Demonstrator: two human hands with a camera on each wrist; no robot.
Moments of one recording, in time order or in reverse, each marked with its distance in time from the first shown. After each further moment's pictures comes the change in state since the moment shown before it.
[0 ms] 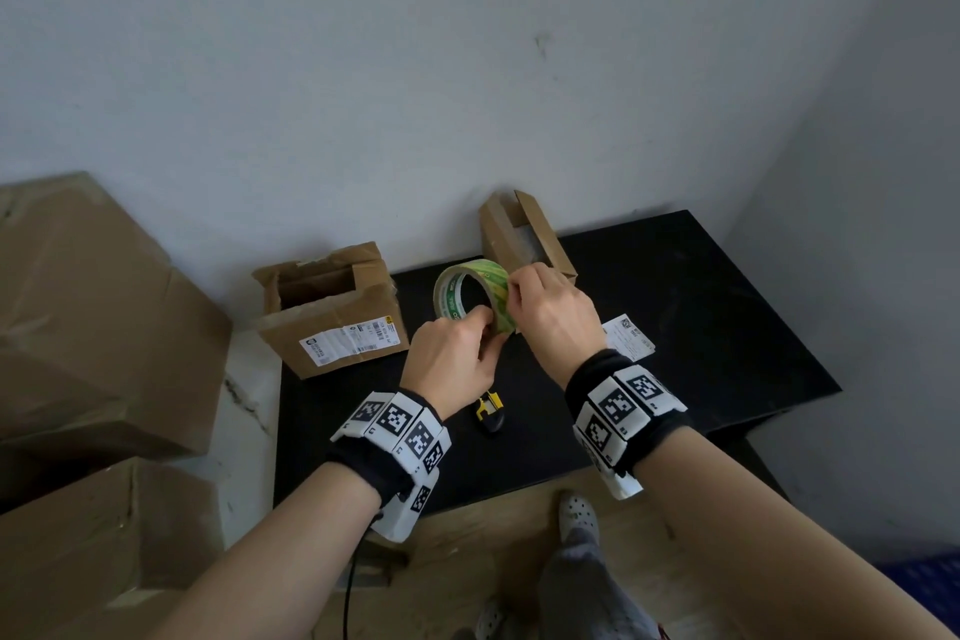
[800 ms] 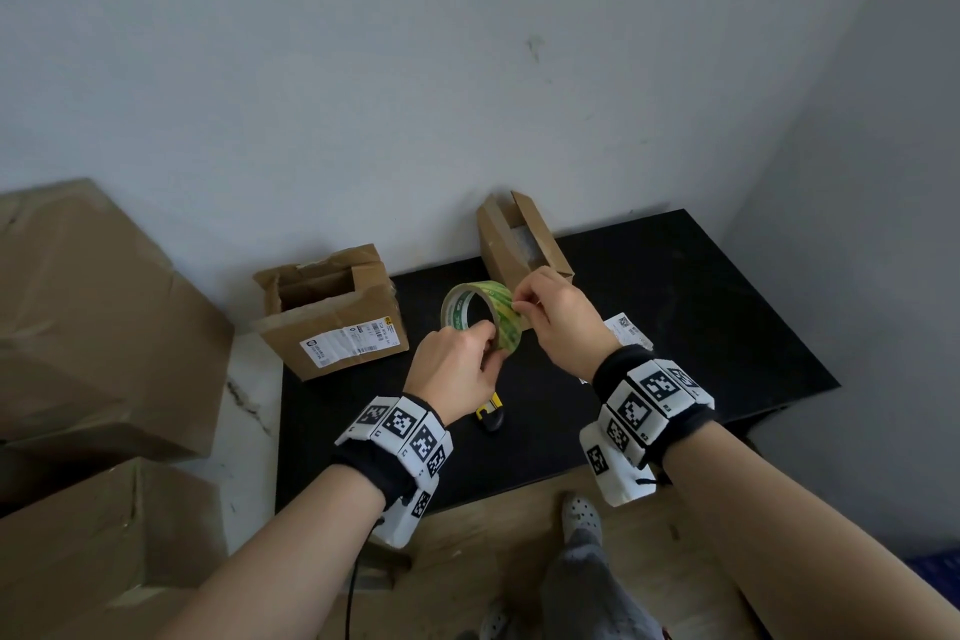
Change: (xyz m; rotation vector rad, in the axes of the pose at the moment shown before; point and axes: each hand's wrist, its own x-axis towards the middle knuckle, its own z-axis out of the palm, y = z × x) left_hand -0.005 0.004 0.005 0.014 -0.182 -0.066; right_hand -0.006 0.018 -0.016 0.471 -0.344 0.247
